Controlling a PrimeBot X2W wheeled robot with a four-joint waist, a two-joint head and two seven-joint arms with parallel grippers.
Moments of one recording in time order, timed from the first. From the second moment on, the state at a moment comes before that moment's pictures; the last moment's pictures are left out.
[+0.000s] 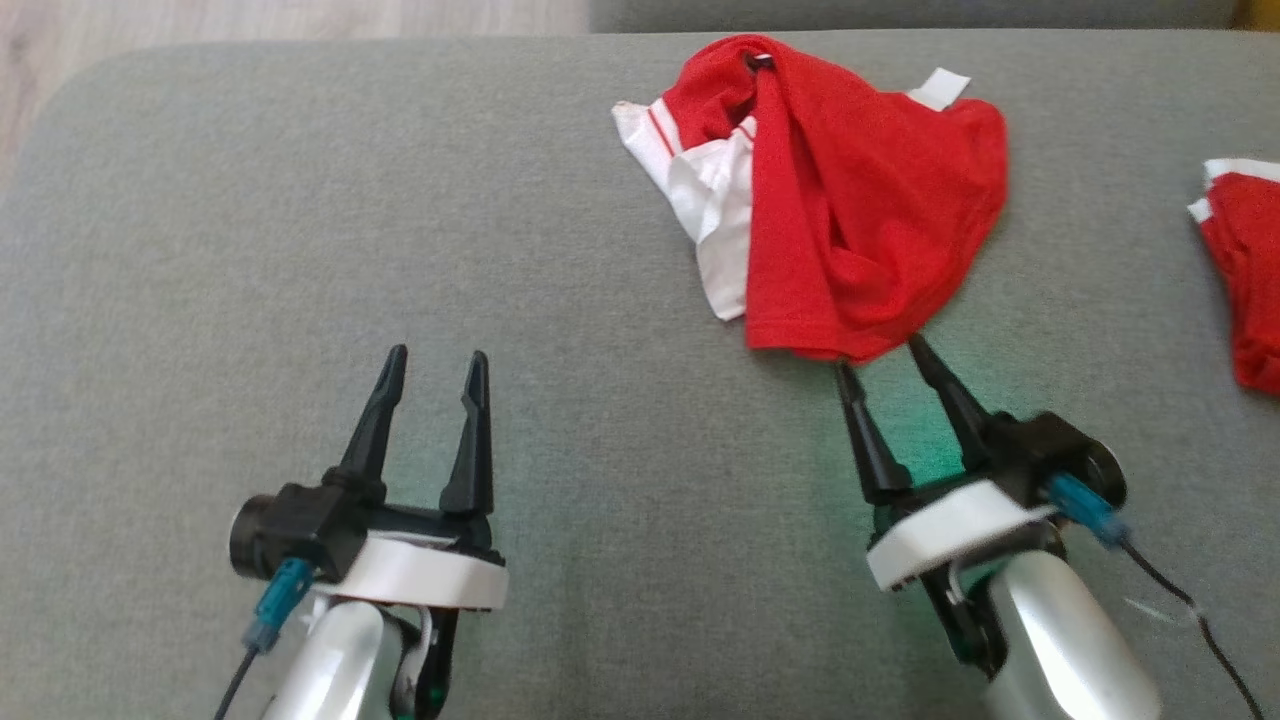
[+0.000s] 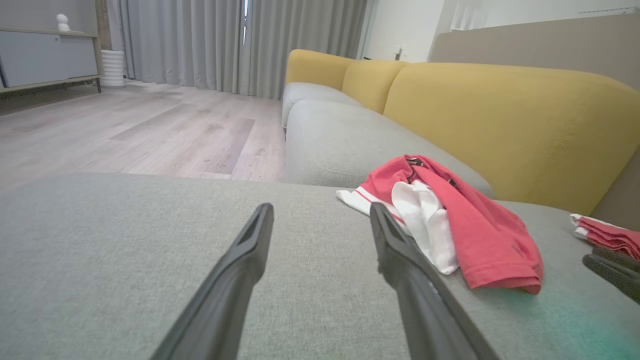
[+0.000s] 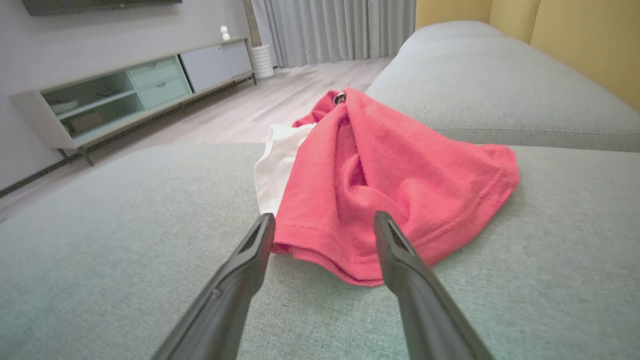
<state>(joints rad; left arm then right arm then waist) -0.18 0.10 -0.32 0.21 -0.32 -0.02 -0.25 -0.20 -0.05 0.23 0.34 0.14 0.13 -0.20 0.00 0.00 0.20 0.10</state>
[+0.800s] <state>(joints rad) -0.18 0.05 -0.29 0.25 -0.28 -0.07 -0.25 -0.44 -0.05 0.09 0.76 0.04 0.13 -0.18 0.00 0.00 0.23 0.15</state>
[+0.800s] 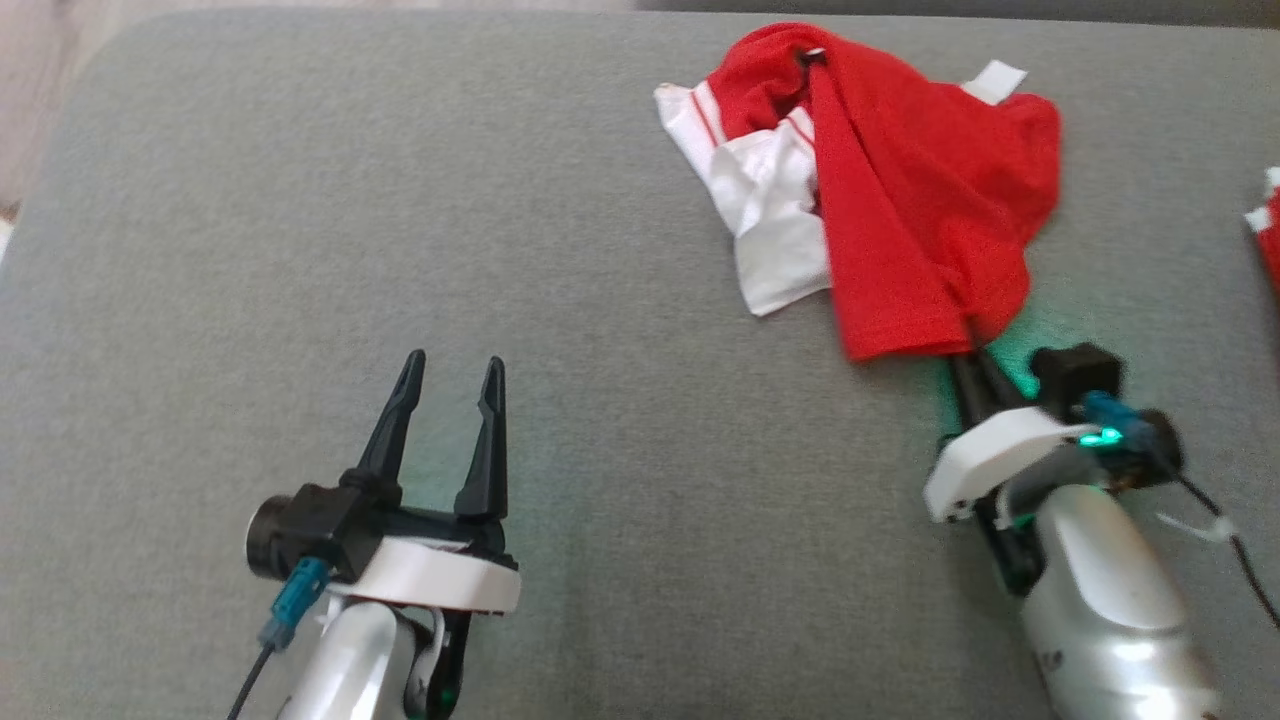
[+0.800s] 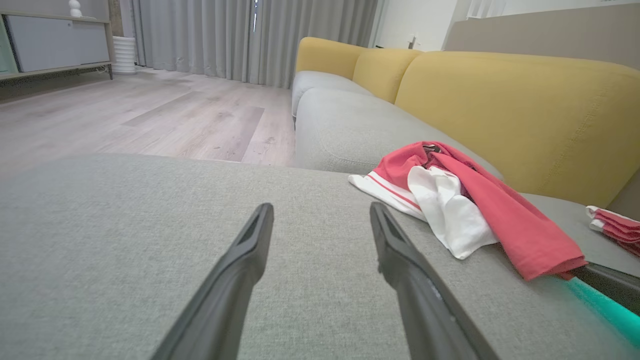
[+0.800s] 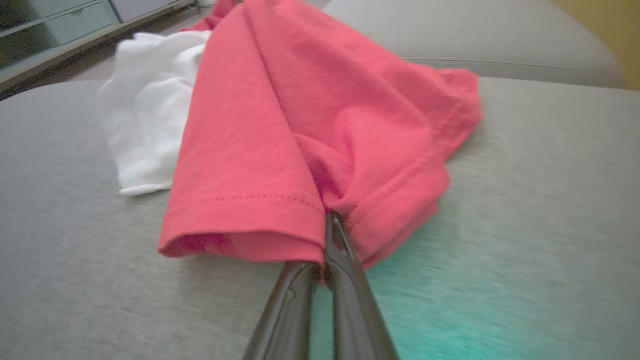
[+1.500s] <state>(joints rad) -0.18 0.05 -0.26 0.24 -0.27 -0.07 -0.25 -0.39 -0.06 -0.36 0.57 -0.18 0.13 -0.13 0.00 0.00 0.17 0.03</state>
